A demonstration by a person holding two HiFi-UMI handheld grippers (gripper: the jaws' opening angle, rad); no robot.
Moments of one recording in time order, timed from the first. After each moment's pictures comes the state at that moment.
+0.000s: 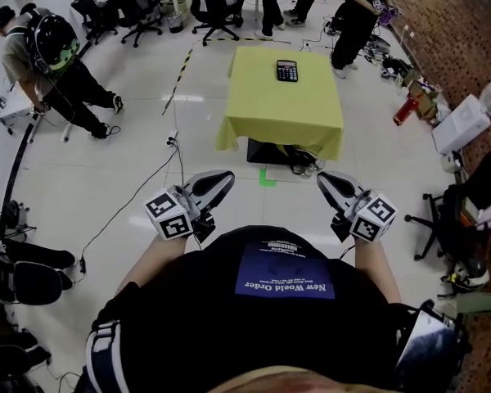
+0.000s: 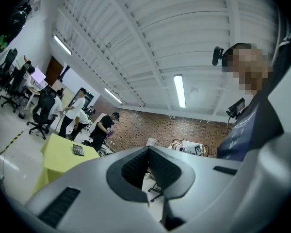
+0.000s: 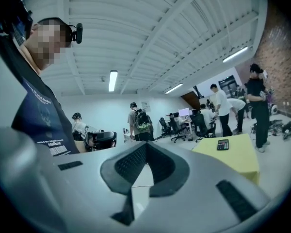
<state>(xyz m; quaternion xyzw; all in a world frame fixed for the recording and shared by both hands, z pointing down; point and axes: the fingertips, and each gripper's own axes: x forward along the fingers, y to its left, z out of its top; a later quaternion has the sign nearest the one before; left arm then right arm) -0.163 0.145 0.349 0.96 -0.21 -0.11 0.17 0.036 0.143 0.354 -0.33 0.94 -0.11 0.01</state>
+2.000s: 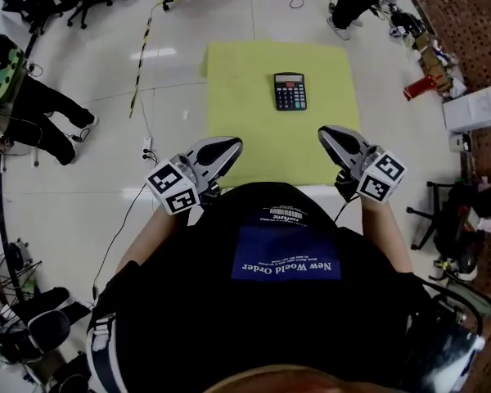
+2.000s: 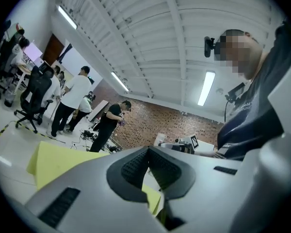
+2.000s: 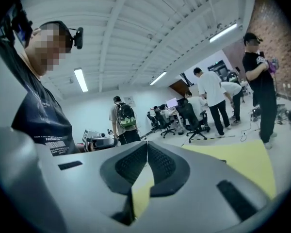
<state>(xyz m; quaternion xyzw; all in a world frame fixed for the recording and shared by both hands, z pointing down) -0.118 -0.441 0.408 0.96 -0.16 -0.06 0.22 0.052 -0.446 0.397 -0.35 0.92 -0.18 -0.02</state>
